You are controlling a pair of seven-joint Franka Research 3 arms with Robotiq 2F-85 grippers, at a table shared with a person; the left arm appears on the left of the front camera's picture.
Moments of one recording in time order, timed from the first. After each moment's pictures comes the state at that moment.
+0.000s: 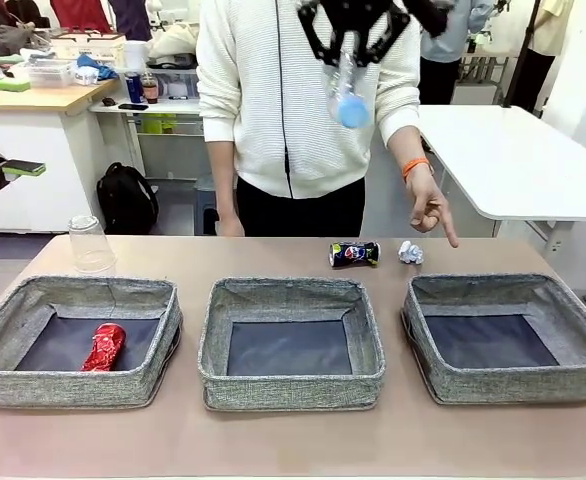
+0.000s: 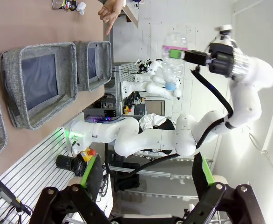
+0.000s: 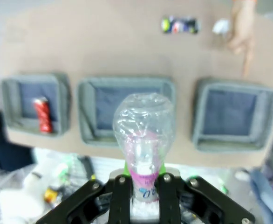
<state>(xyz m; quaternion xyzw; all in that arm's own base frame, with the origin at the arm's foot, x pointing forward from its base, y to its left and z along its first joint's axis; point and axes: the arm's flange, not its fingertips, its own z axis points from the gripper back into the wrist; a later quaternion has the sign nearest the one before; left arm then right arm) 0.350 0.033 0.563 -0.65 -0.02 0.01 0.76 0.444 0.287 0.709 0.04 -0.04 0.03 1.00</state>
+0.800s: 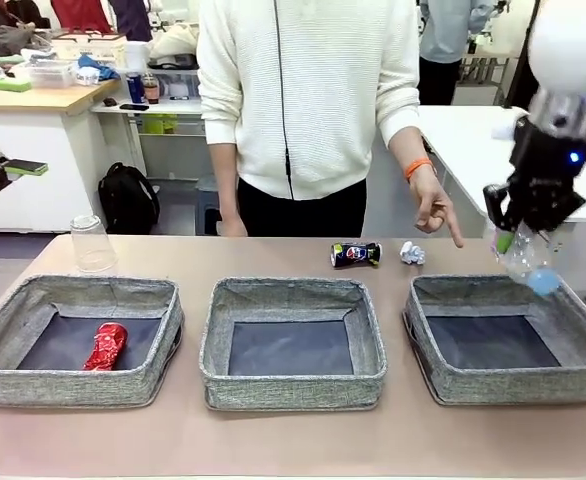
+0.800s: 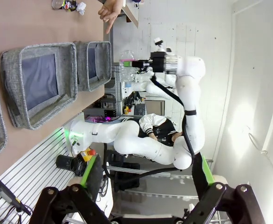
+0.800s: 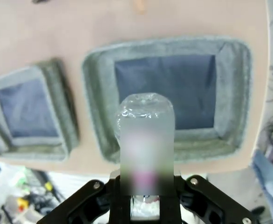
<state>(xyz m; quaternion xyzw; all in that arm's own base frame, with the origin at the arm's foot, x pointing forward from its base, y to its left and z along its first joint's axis) 0.350 0.033 0.563 -0.65 -0.02 0.00 0.76 0.407 0.056 0.506 0.04 0.00 -0.04 1.00</state>
